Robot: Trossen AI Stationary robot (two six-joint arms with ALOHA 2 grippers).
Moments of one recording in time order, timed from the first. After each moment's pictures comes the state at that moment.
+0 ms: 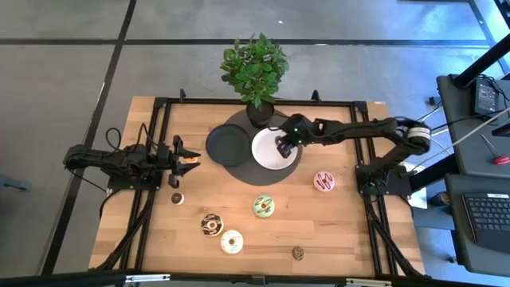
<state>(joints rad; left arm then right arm) -0.10 0.00 0.01 0.11 -0.21 -0.09 -0.33 1.59 0.87 -0.16 0.08 0.32</state>
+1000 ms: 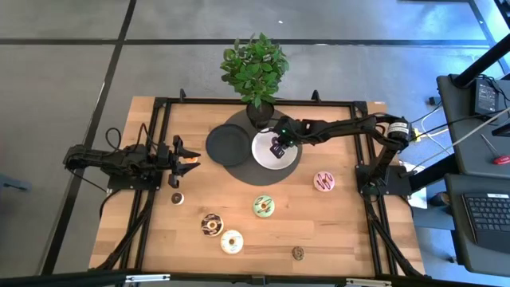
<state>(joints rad) -0.10 0.00 0.01 0.11 -0.21 -0.09 -0.33 1.77 0.96 -0.19 0.15 0.30</state>
